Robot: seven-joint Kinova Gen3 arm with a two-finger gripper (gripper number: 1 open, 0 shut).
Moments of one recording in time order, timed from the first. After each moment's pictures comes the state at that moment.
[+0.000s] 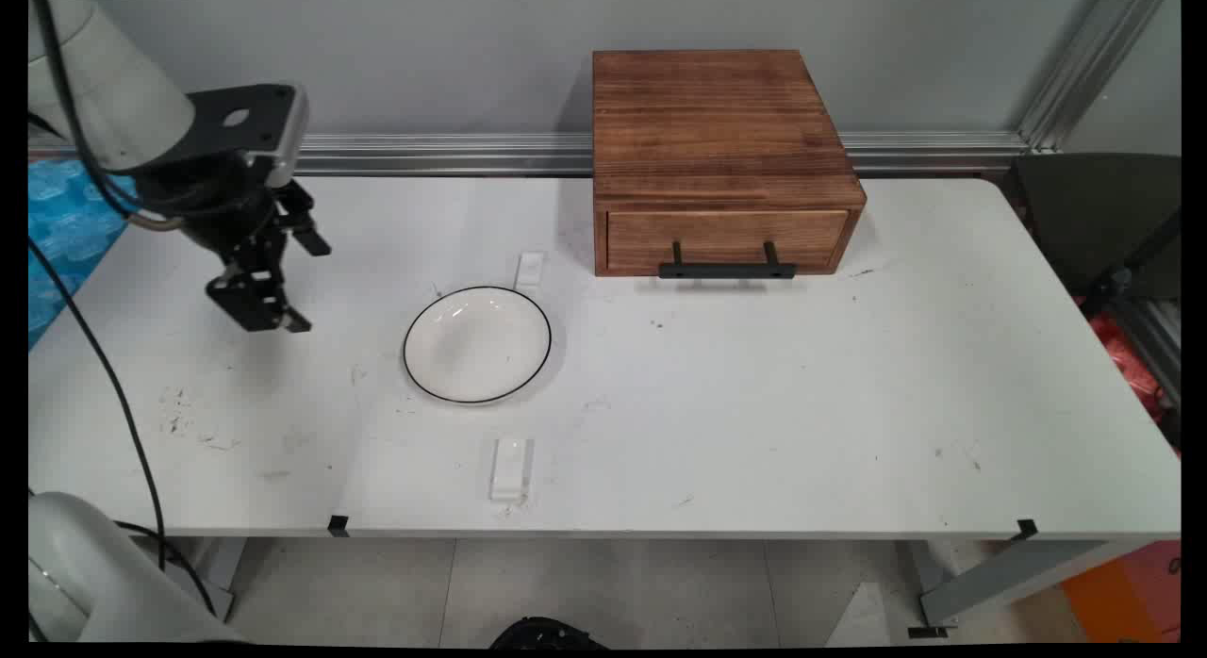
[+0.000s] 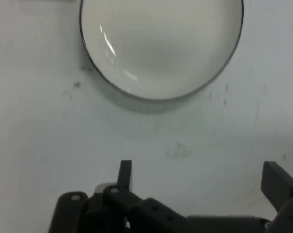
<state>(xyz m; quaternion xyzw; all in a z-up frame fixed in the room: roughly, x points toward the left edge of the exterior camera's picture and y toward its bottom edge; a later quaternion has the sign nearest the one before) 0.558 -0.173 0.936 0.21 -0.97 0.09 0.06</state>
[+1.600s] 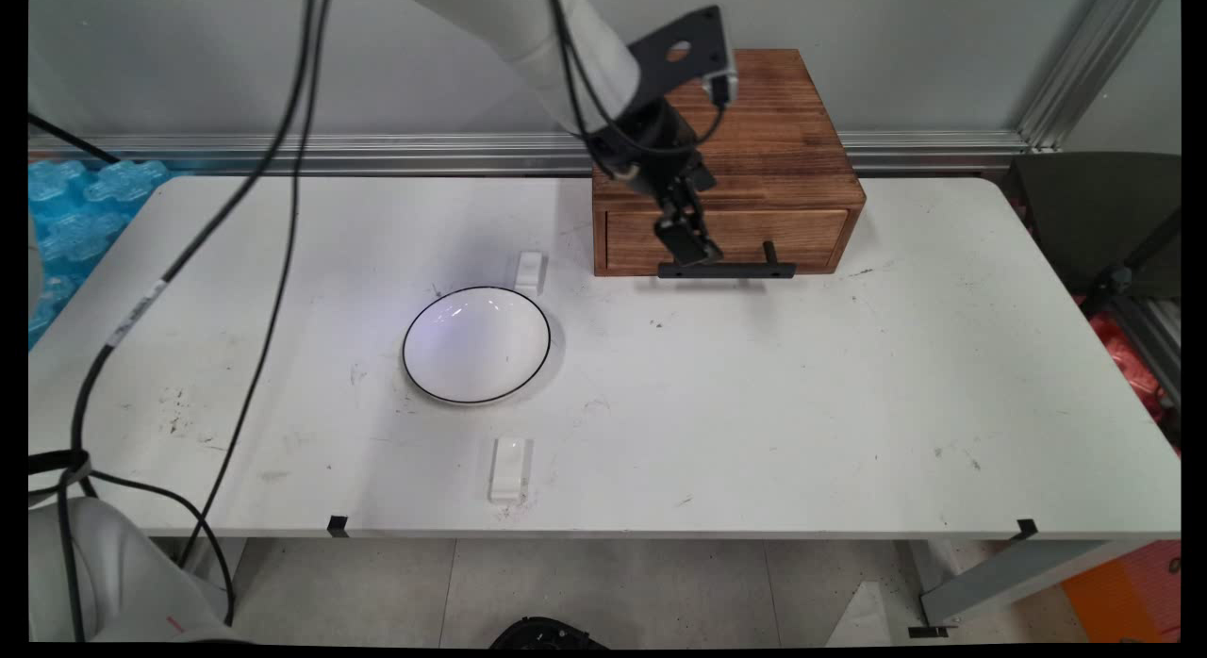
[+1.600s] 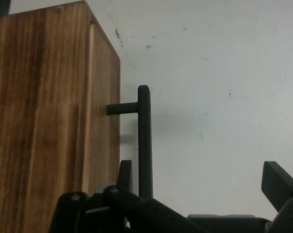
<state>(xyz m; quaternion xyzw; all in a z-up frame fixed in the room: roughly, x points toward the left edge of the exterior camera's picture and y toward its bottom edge) 0.312 -0.349 0.911 0.16 -0.94 0.17 0.26</state>
